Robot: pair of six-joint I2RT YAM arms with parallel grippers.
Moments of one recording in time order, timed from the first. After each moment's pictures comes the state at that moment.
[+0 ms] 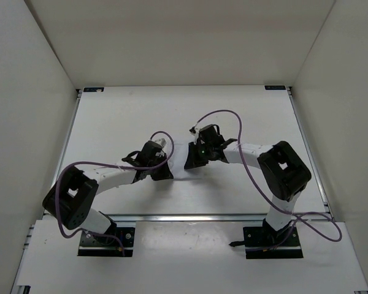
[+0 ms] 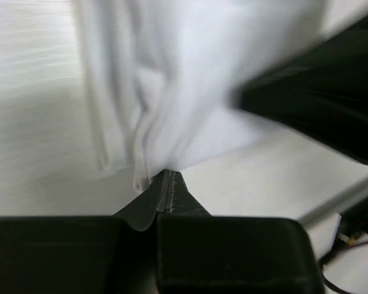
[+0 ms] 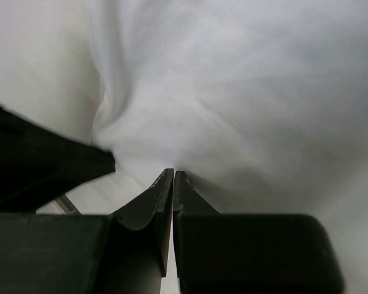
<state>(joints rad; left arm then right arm) -0.64 1.45 0.66 -0.08 0.16 -0.70 0.63 1.82 1.02 -0.06 -0.46 0.48</state>
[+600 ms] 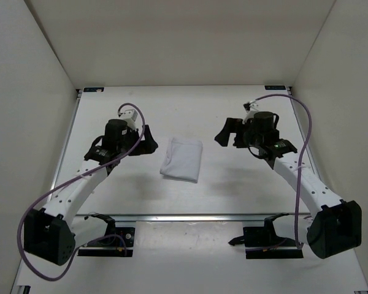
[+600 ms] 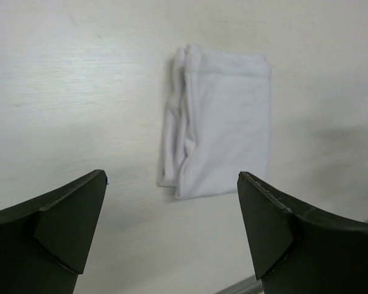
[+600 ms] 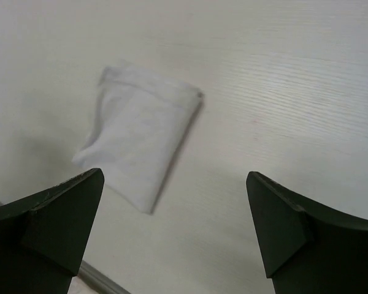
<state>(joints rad) -0.35 1.16 0.85 -0.33 0.14 -0.41 0.33 1.20 0.91 -0.24 -0.28 0.37</state>
